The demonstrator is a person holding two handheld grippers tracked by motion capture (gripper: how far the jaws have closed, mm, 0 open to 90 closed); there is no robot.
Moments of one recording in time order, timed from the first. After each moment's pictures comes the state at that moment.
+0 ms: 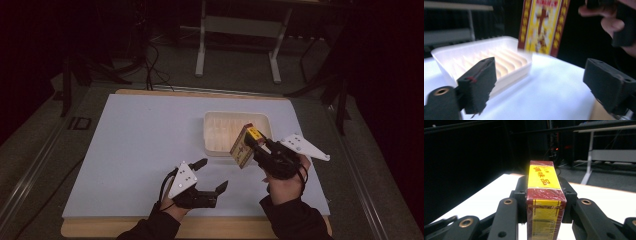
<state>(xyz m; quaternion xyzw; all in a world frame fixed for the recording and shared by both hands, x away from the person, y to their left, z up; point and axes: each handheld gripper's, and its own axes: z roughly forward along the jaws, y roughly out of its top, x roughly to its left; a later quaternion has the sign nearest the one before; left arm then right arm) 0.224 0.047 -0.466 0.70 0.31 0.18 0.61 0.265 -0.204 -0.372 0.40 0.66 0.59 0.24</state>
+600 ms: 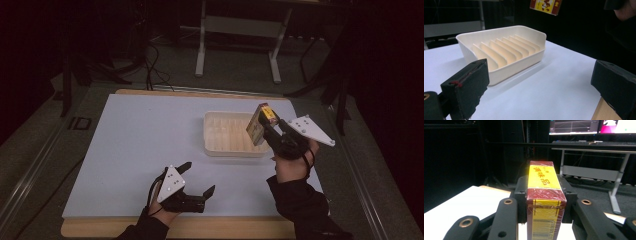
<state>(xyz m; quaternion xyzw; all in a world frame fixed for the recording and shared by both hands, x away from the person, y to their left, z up) 0.216 0.071 -0.479 0.71 0.33 0.20 0.59 0.300 -0.217 -0.354 0.41 0.63 0.56 0.34</state>
